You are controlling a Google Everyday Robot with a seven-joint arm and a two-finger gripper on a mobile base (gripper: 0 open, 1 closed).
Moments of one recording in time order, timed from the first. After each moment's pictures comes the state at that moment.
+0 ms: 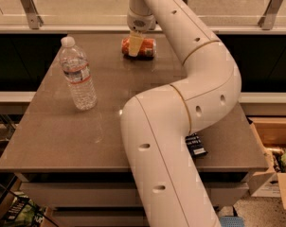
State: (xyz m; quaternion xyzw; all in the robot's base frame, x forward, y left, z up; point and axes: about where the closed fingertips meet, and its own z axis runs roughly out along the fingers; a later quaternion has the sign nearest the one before) arm 0.806 0.015 0.845 -0.68 0.72 -0.02 0.17
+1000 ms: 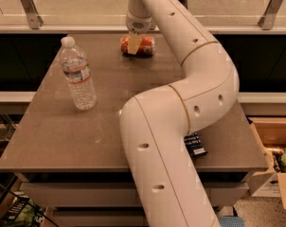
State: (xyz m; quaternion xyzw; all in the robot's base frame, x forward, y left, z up) arm 0.812 0.020 0.838 -0.68 0.72 -0.02 0.17
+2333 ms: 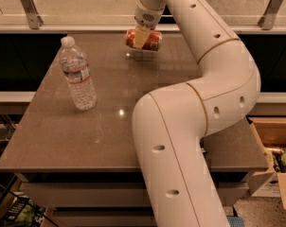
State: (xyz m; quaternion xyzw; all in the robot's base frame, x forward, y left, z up) arm 0.796 -0.004 0.872 -0.66 0.73 0.01 0.20
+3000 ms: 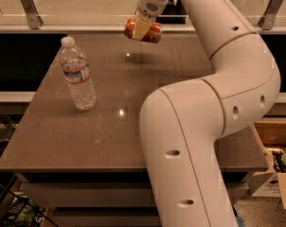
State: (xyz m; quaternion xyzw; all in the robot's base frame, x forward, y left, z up) arm 0.780 0.001 0.913 -0.66 0.71 0.03 0.24
